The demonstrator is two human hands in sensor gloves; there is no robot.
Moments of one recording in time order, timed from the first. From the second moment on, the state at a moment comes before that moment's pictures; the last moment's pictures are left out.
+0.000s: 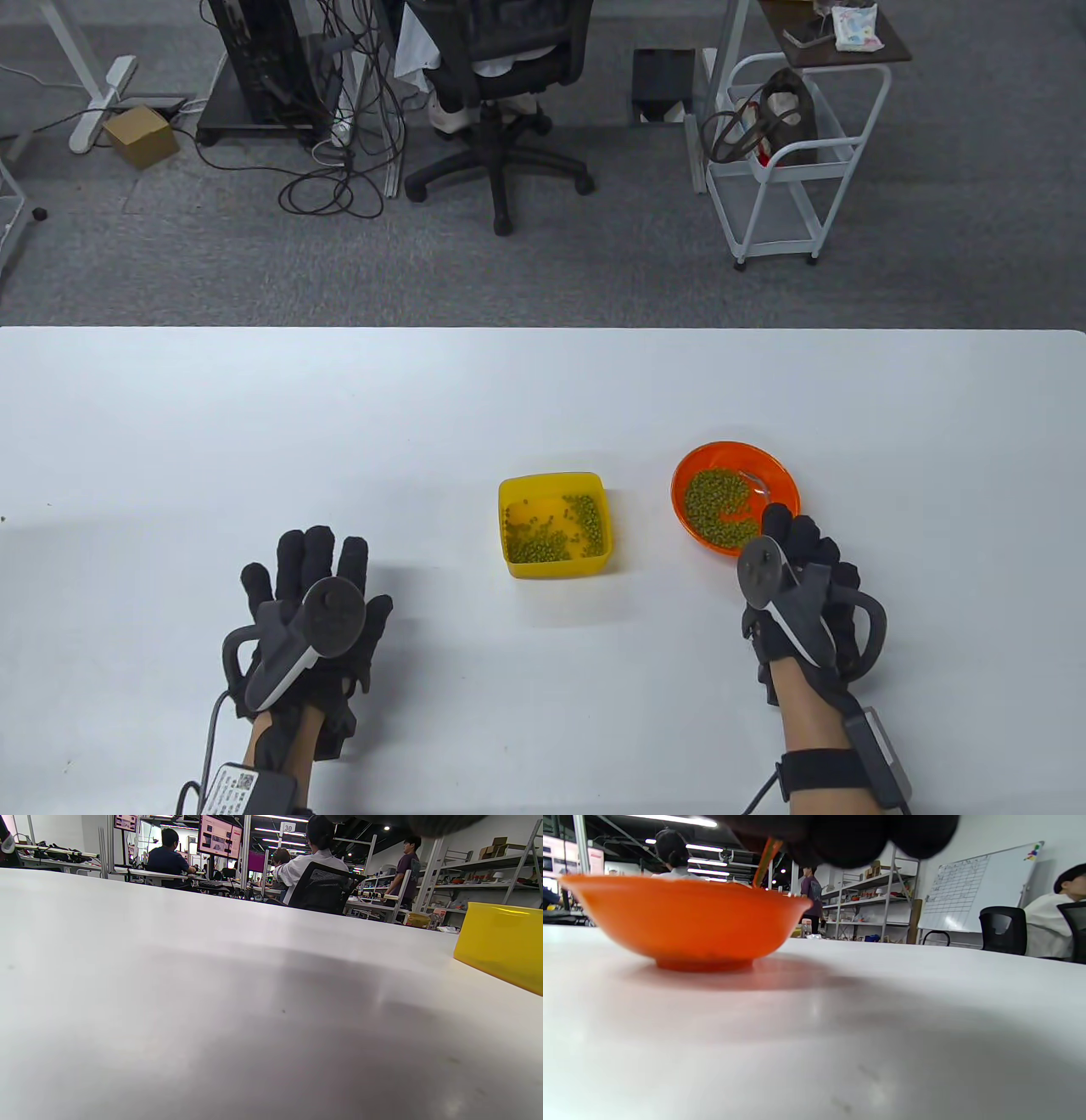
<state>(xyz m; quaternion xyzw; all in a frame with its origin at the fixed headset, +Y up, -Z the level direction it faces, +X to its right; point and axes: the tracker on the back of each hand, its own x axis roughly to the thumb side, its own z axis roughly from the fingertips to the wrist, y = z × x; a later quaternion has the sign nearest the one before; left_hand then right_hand) -0.260 -0.736 -0.245 -0.03 0.03 0.07 1.00 0.216 -0.747 -0.283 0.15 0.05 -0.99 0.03</state>
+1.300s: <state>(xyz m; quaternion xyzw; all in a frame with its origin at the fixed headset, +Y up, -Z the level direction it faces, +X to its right) -0.258 -0.737 -0.245 -0.04 0.02 0.07 1.00 0.217 -0.728 -0.274 0.08 0.02 -1.00 -0.06</state>
